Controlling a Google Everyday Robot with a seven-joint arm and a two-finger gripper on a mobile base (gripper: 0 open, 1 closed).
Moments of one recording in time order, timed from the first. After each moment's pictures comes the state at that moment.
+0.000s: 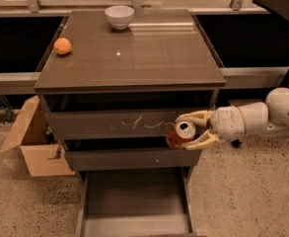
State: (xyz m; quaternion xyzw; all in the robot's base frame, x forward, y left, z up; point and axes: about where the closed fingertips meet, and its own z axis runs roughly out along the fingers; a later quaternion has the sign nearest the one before) arm 0.514 -0.135 0.748 -0.66 0.46 0.34 0.49
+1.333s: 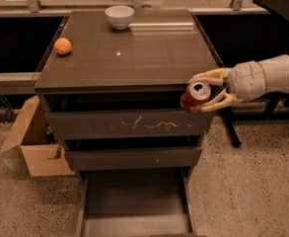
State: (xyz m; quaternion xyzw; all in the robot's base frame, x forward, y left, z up) arm 0.567 -0.171 0.846 -0.70 0.45 0.26 0.49
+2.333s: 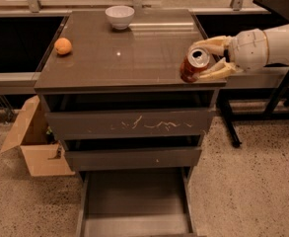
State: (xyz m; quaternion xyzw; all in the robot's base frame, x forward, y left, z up) arm 0.610 -0.164 0.917 -0.69 0.45 0.22 0.53
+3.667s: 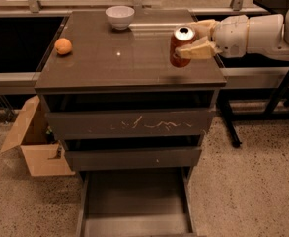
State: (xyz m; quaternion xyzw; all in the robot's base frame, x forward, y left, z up) arm 0.664 -0.134 0.950 -0.54 0.59 0.22 0.56
